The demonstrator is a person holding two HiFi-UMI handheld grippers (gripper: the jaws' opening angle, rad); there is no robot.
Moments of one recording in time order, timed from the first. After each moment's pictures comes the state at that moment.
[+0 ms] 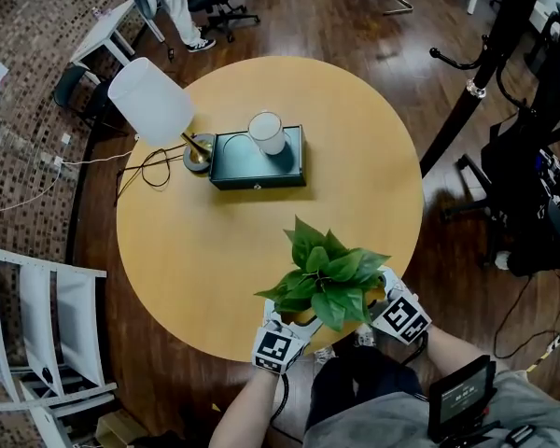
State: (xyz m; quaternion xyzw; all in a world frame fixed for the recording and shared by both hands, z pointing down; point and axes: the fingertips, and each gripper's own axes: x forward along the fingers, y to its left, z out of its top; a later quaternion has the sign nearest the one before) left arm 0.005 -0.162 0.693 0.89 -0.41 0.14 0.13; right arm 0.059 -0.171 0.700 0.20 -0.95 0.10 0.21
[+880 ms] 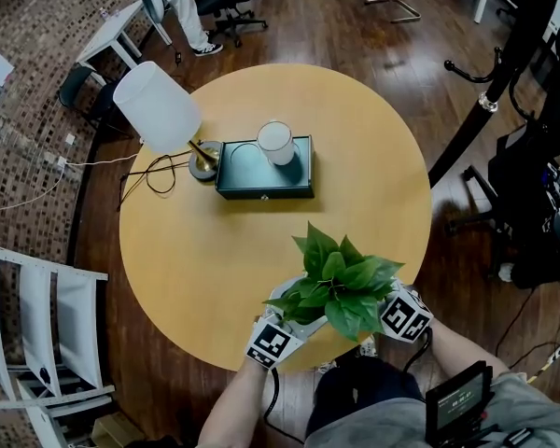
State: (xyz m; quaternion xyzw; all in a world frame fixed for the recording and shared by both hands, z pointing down) left arm 0.011 -0.190 0.688 0.93 -0.31 0.17 0.07; right arm 0.035 -0.192 0.703 0.13 -0.96 0.04 0.25
